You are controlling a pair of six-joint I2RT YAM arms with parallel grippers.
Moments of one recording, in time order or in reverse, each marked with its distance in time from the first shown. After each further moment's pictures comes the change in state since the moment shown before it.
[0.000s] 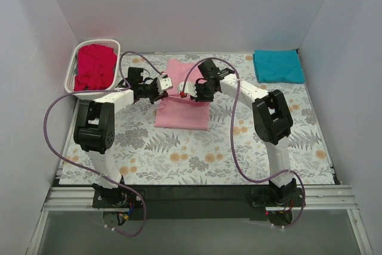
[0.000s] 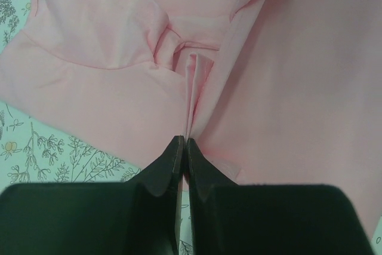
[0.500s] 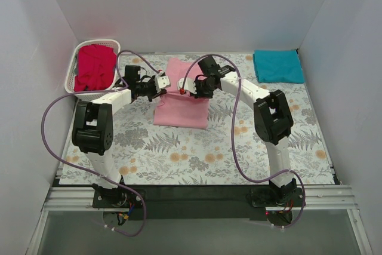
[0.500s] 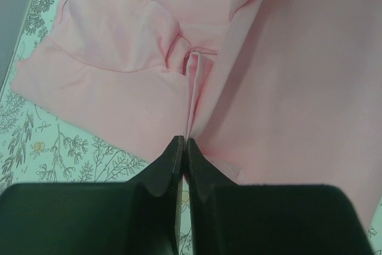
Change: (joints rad) left arm 0.021 -0.020 0.001 0.022 0.023 0.019; right arm -0.004 0.002 0.046 -0.010 0.000 -0.006
